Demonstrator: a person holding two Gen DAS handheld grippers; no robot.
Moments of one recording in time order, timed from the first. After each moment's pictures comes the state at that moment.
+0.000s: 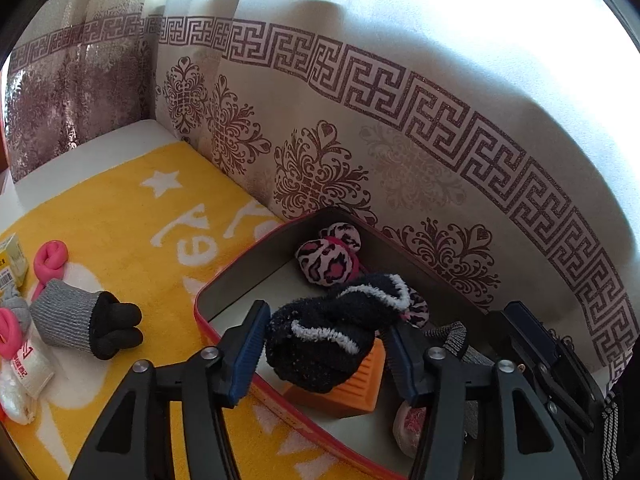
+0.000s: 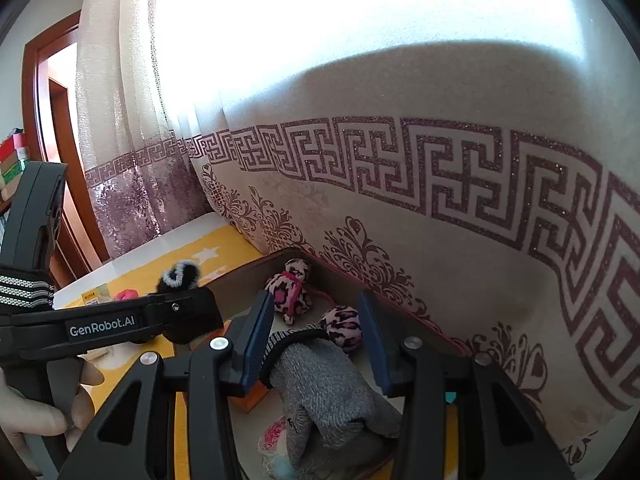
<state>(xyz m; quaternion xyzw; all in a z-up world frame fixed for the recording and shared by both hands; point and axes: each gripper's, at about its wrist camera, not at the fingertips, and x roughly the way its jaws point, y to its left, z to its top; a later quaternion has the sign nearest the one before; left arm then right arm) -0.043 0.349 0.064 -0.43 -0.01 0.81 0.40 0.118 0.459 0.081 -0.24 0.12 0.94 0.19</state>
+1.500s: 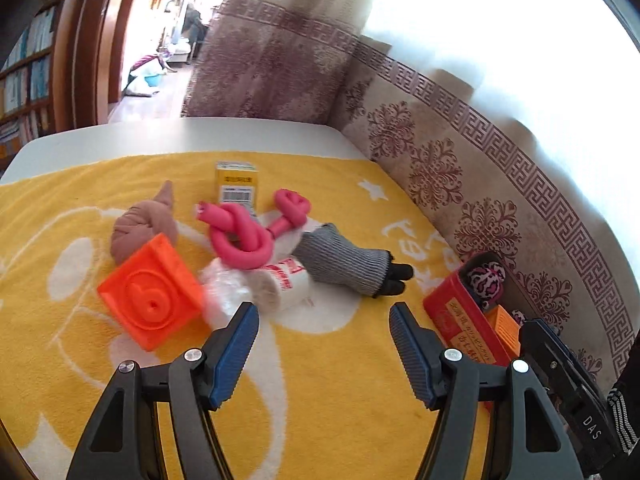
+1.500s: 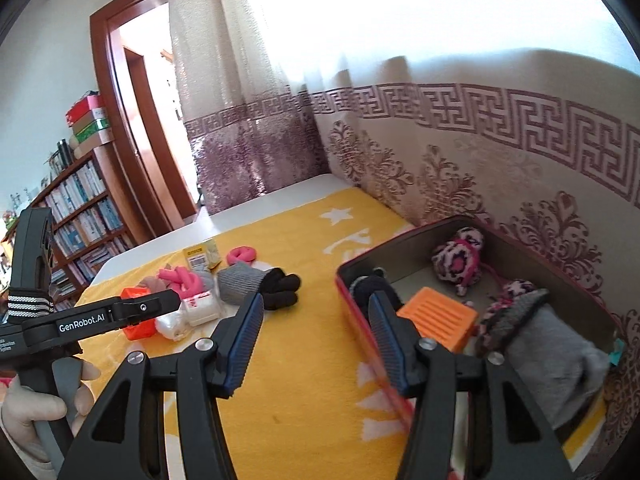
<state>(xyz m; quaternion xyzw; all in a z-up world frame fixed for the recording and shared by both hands) -0.048 0.114 0.048 -0.42 -0.12 0.87 0.21 0.058 0.349 0.070 -0.28 0.11 0.95 0.01</state>
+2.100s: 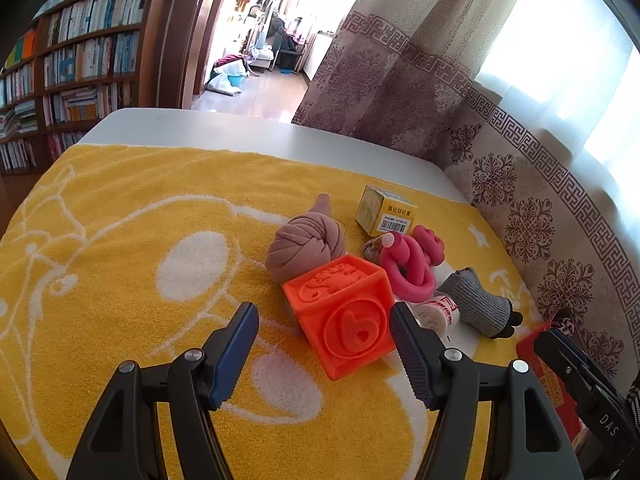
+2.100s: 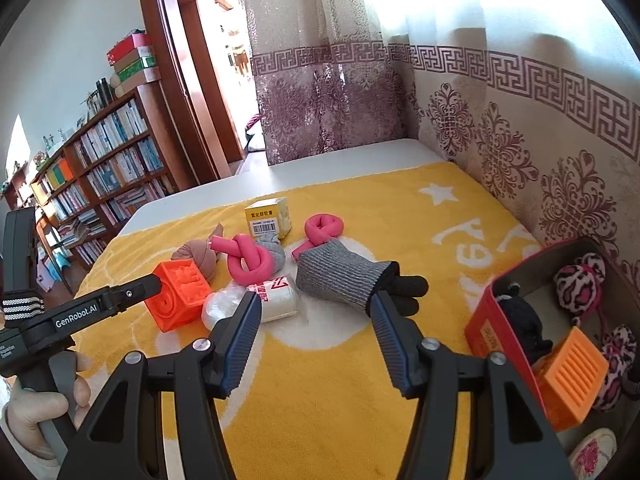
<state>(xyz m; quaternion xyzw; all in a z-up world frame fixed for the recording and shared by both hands) -0.066 0.026 0.020 -0.42 -0.16 0.89 0.09 -0.018 0.269 0.049 -0.36 0.06 0.93 -0.09</state>
